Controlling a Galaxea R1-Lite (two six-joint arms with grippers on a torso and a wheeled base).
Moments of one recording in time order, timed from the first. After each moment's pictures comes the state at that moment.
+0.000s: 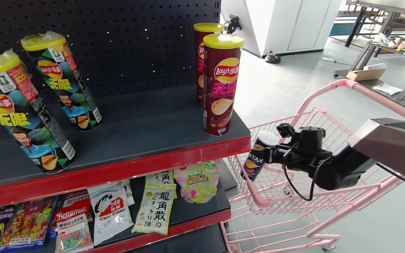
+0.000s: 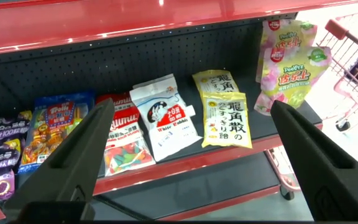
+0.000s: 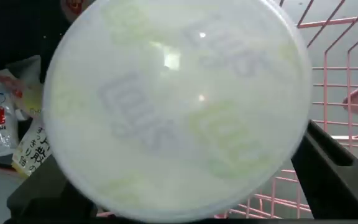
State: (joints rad) left arm -0.04 0.06 -0.08 0.12 0.05 -0.01; right arm 0.16 2.34 -1.02 -0.94 0.35 0.11
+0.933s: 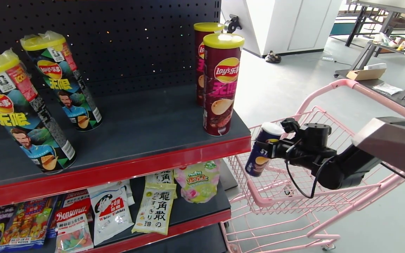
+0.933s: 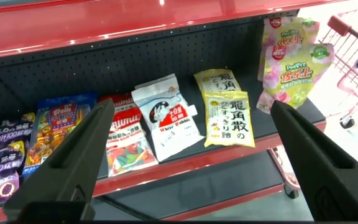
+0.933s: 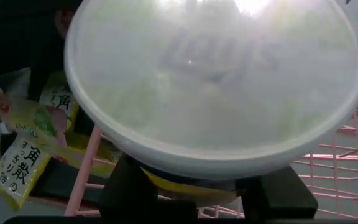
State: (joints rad) left arm -0.04 0.06 -0.08 0.12 0.05 0.01; right arm 0.14 2.30 -0.99 -1.01 0.31 0.07
